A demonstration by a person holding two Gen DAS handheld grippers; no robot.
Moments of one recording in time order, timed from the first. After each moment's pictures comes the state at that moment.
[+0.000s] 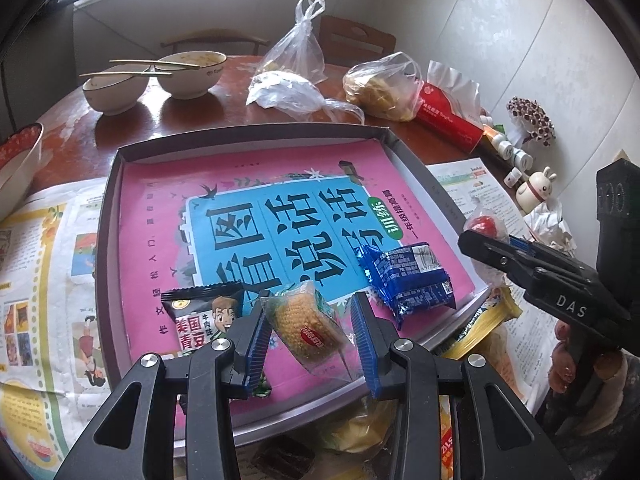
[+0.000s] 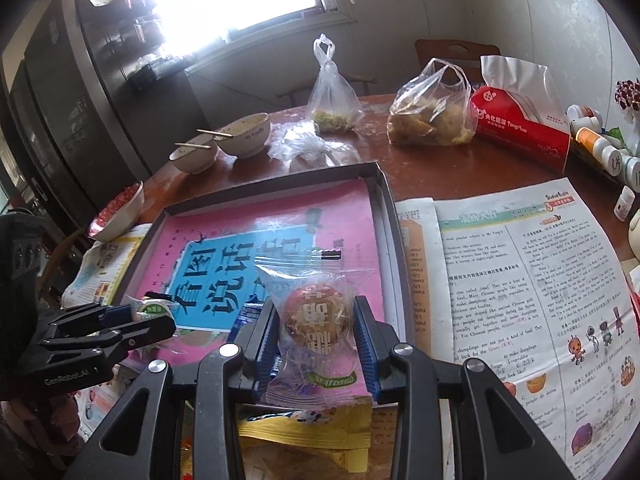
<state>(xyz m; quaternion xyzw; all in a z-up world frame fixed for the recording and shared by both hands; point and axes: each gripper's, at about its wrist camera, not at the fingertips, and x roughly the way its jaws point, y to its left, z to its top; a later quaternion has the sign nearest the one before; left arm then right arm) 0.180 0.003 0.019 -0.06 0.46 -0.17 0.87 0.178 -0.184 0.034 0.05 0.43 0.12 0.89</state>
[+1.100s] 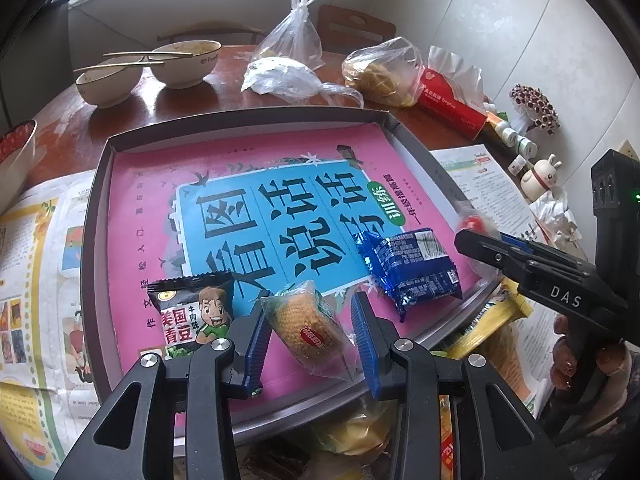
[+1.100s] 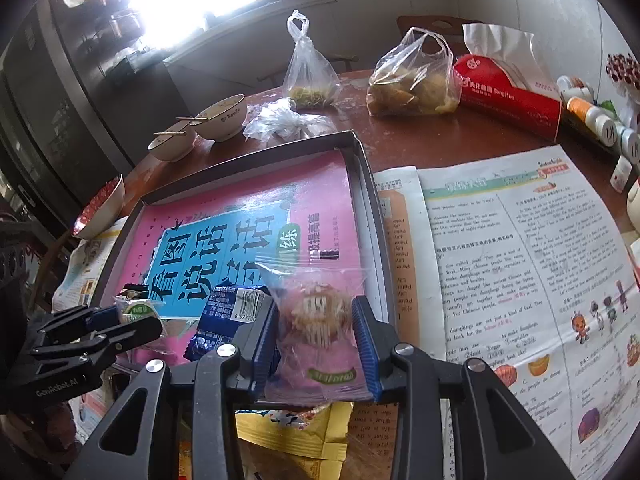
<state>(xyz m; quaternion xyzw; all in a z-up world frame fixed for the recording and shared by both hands) 0.182 -0.005 0.009 -0.05 0.48 -0.16 0.86 0.184 -0.196 0.019 0.07 0.46 0.10 0.88</state>
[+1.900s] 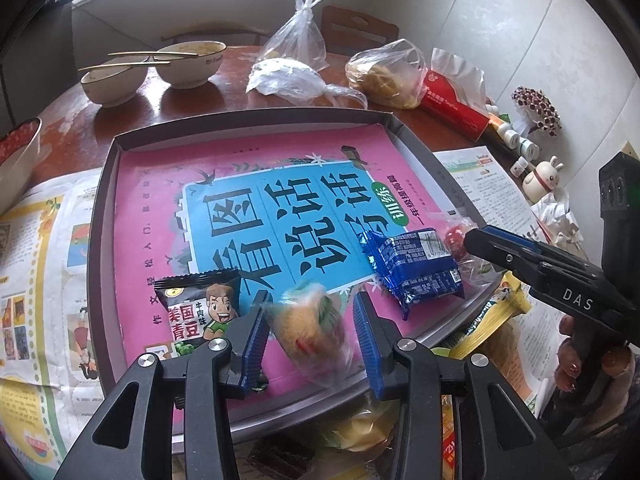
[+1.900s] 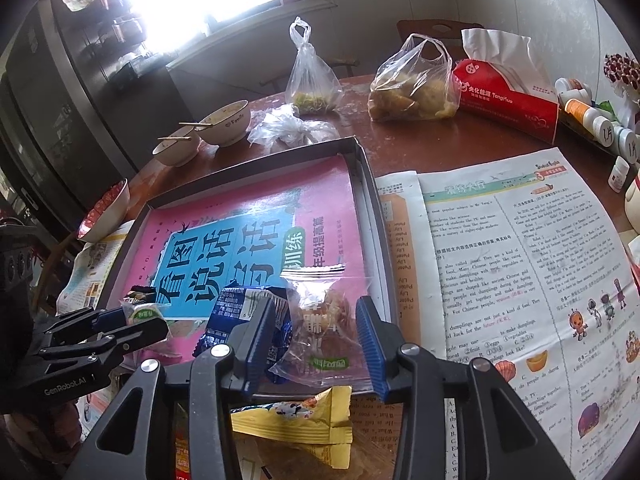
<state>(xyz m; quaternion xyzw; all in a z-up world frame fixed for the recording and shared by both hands) 0.181 0.000 0.011 -0.05 0.48 -0.16 0.86 0.178 -0.194 0.025 0.07 0.45 0.10 0.88</state>
